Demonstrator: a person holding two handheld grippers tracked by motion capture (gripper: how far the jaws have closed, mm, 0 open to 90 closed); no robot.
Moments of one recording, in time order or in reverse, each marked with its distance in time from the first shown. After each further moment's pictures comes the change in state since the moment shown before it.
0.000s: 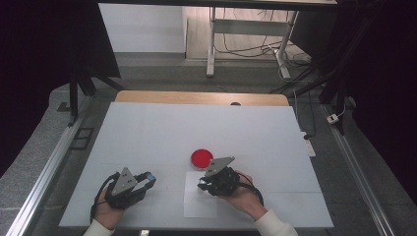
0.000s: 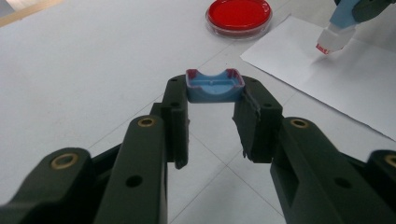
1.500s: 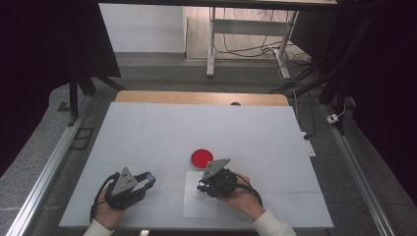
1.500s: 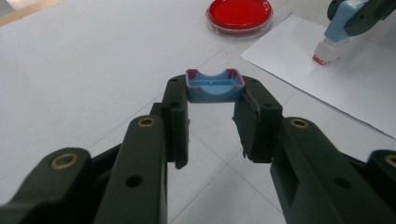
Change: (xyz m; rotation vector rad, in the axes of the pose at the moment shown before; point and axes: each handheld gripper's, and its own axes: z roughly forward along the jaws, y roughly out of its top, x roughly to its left) left arm 0.000 -0.001 0.000 0.002 0.000 0.000; right arm 0.001 -0.003 0.011 0.041 0.003 -0.014
